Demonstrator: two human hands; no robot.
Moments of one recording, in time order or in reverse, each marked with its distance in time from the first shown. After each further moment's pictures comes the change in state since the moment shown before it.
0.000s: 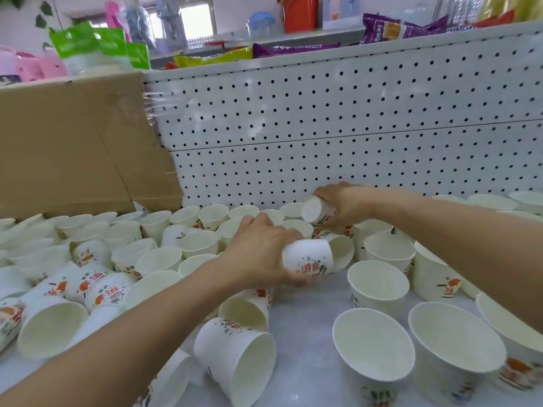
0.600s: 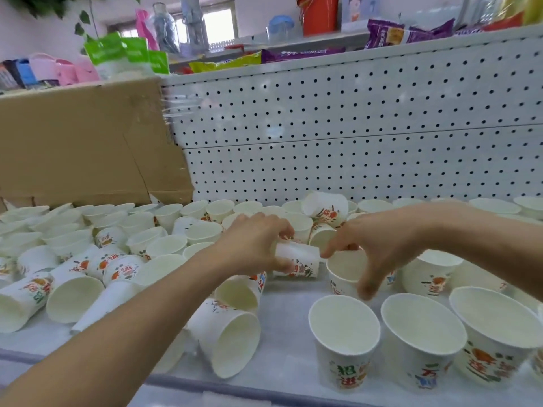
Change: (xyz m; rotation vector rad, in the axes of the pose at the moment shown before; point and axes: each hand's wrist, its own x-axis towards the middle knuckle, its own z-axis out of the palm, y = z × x) left_hand -0.012 0.011 -0.011 -0.111 -0.018 -0.114; right_hand -0.124 -0.044 -0.028 -0.192 -0.344 -0.116
